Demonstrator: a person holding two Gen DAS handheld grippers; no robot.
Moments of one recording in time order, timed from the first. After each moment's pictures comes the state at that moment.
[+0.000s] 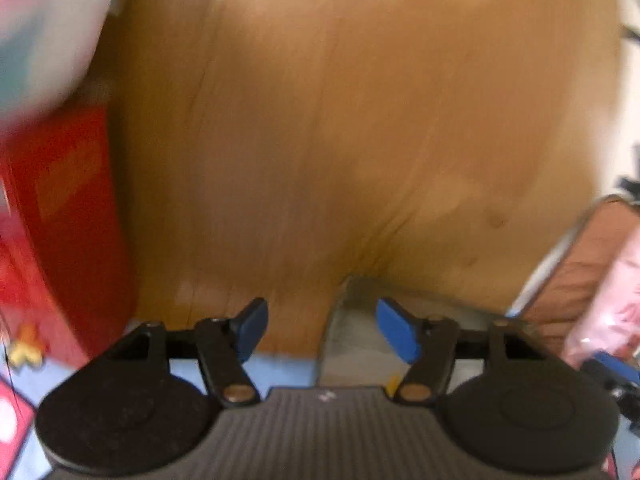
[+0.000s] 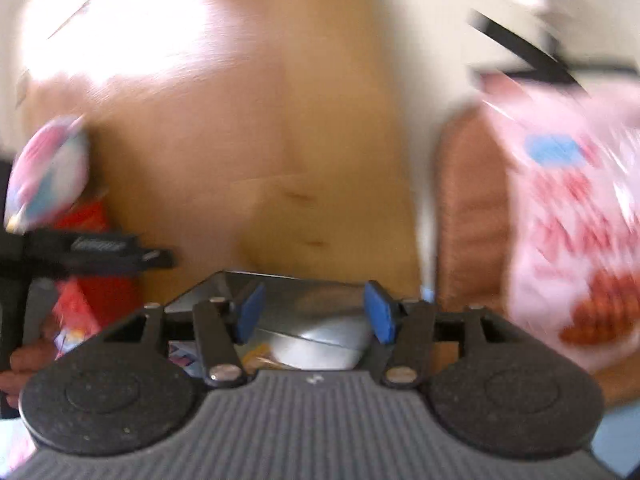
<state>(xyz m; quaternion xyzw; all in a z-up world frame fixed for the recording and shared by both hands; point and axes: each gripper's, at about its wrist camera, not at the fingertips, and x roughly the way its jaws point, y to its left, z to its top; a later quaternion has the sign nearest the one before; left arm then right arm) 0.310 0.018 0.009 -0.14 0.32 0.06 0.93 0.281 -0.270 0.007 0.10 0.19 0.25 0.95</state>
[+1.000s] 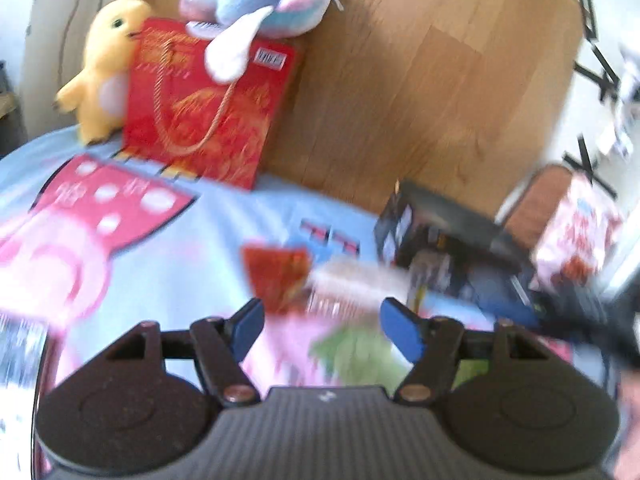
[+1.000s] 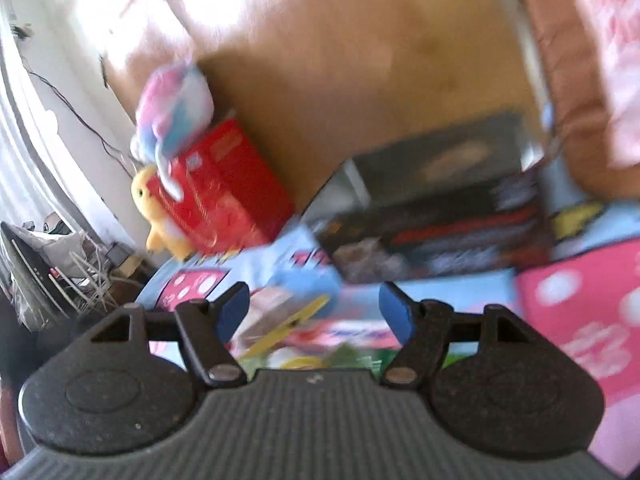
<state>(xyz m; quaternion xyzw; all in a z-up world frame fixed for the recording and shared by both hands) 0.022 0.038 -0.021 -0.20 0.29 0.08 0.93 0.179 -0.224 -0.030 0.18 0.33 0.39 0.84</state>
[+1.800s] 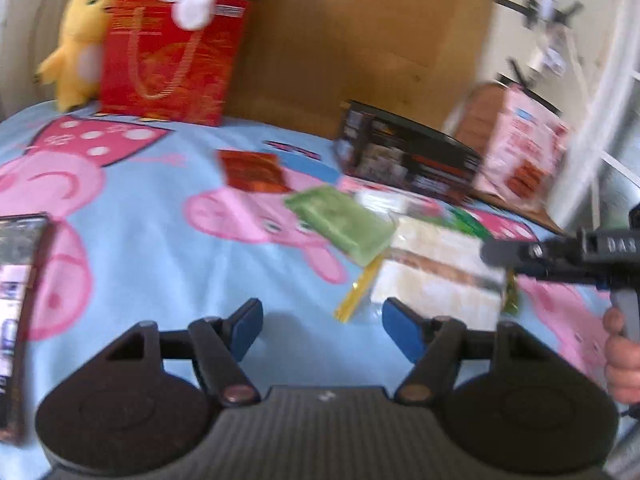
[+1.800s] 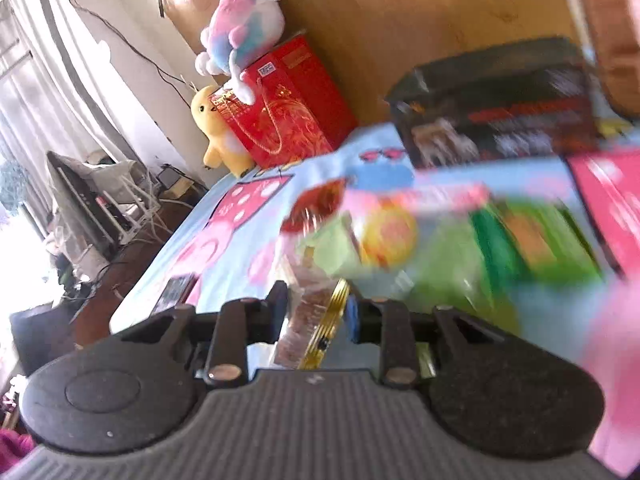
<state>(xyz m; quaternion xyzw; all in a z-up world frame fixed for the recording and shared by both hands) -0.061 -0.002 -0.060 -0.15 0.31 -0.01 0.94 0.078 -0.257 -0.018 0.15 0.37 0.46 0.79</state>
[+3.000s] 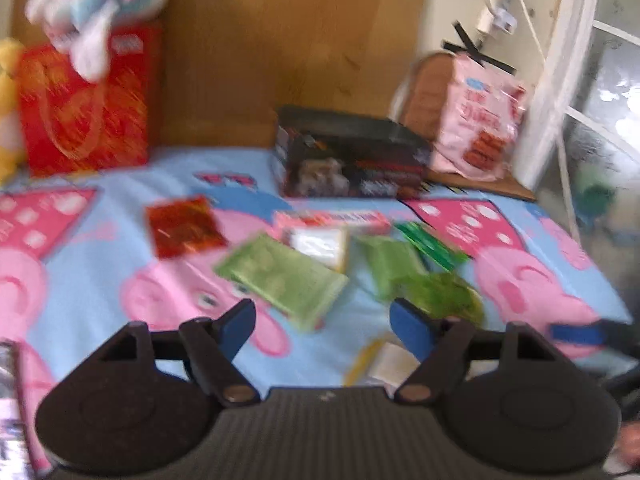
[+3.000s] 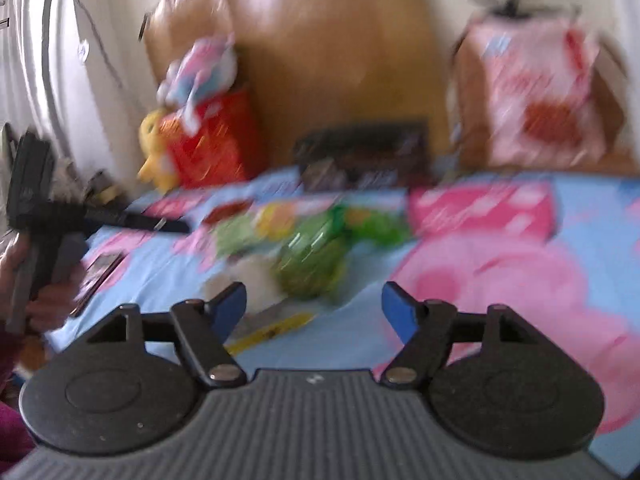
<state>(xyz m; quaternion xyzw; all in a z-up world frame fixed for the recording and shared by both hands) 0.001 -0.020 -0.013 -0.09 0.36 -0.08 0.93 0.000 -0.322 -0.029 0.06 0.28 0.34 0.90</state>
